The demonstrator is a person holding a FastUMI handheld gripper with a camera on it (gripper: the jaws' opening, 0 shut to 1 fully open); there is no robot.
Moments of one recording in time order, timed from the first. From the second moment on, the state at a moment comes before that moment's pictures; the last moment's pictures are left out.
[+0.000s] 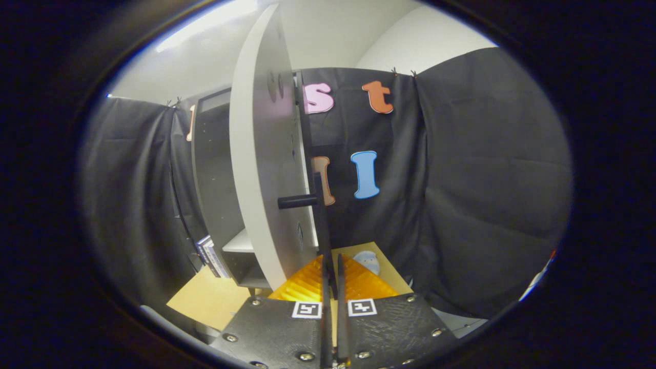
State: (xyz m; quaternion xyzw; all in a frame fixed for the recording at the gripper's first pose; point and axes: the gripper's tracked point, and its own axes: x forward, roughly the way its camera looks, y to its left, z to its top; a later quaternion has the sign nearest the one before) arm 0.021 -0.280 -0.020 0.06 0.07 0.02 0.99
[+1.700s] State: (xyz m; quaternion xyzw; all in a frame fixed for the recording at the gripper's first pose) arm 0.058 0.025 -0.210 0.05 0.22 0.10 0.97
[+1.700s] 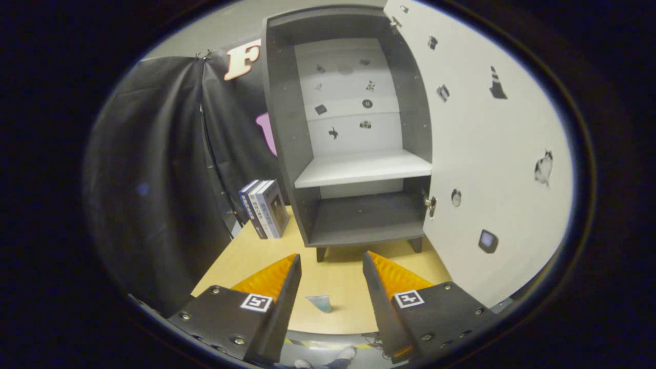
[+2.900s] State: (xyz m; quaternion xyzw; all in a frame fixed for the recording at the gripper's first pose) arm 0.084 0.088 -0.423 0.02 0.36 0.15 0.92
